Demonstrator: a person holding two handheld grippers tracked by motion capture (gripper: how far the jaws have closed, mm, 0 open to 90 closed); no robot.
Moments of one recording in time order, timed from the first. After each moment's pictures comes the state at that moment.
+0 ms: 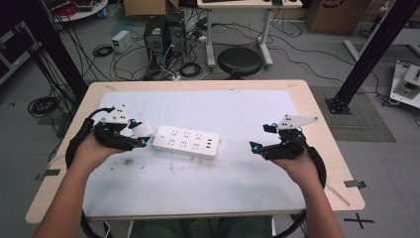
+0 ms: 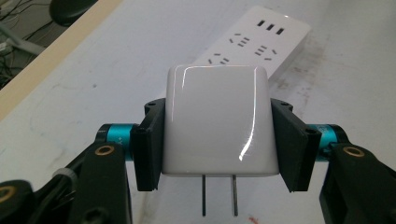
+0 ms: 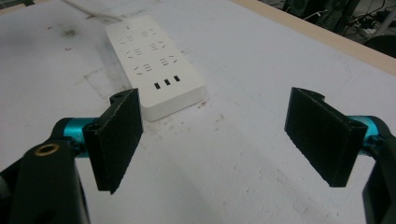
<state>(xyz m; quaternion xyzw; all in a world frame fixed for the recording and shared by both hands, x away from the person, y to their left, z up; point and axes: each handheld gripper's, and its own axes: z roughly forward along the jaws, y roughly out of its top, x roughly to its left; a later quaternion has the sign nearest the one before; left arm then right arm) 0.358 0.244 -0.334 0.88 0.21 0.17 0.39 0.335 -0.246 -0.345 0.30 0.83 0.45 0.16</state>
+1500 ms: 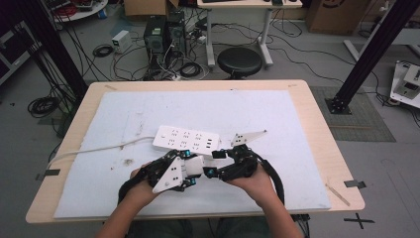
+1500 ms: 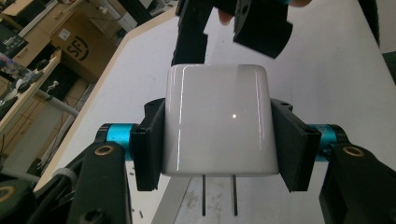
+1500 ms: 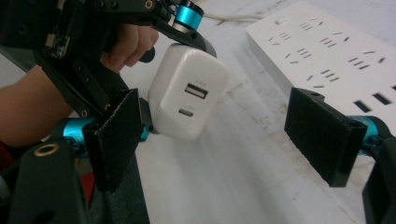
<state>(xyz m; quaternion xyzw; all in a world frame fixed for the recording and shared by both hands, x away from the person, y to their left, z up) 0.272 0.116 -0.389 0.84 -0.03 0.29 0.45 0.317 -0.139 -0.392 0.26 0.81 0.52 -0.07</state>
